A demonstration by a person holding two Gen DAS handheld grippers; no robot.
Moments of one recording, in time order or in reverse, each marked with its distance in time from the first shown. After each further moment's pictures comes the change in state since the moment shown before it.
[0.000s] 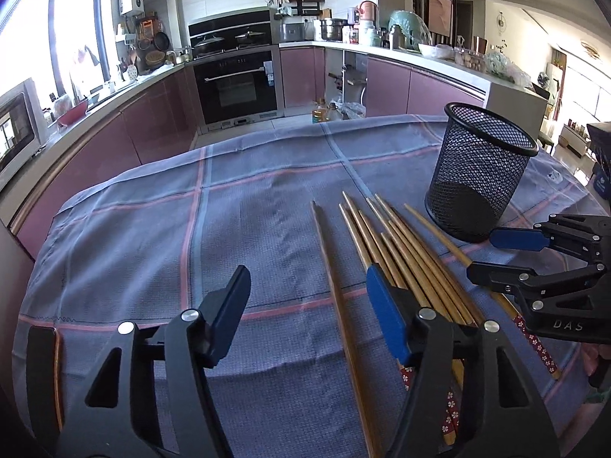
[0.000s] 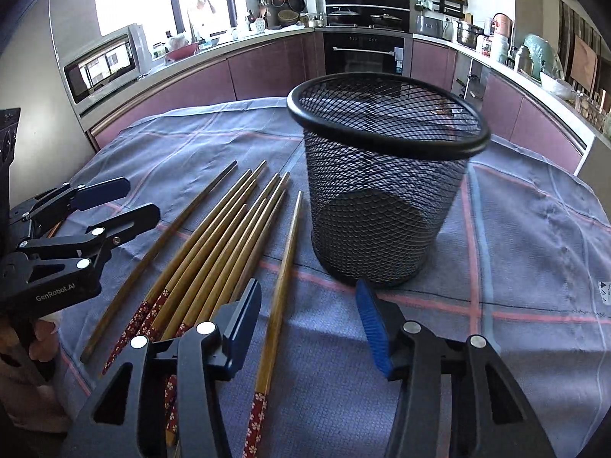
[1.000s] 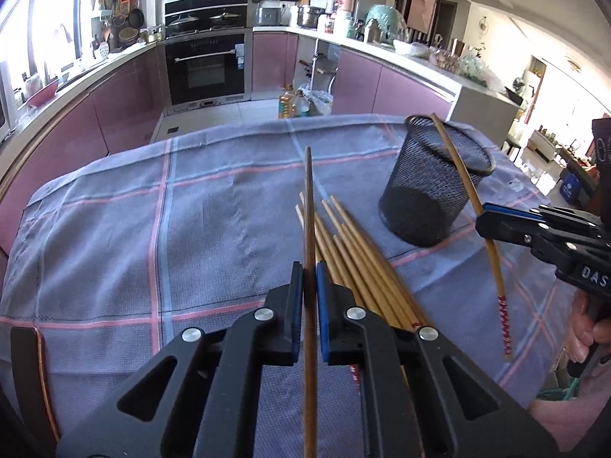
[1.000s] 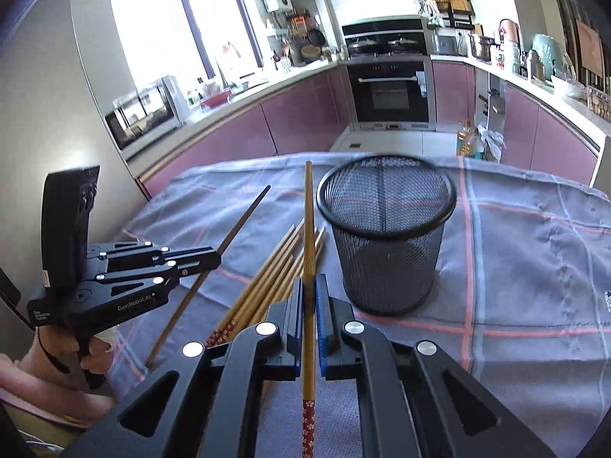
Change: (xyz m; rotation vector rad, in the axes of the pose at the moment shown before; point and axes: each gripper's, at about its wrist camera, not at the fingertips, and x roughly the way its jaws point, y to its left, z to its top) left arm -0.010 -0.001 0.020 -0.051 0.038 -0.193; right arm -0.068 -0.024 0.011 0.070 -0.184 0.198
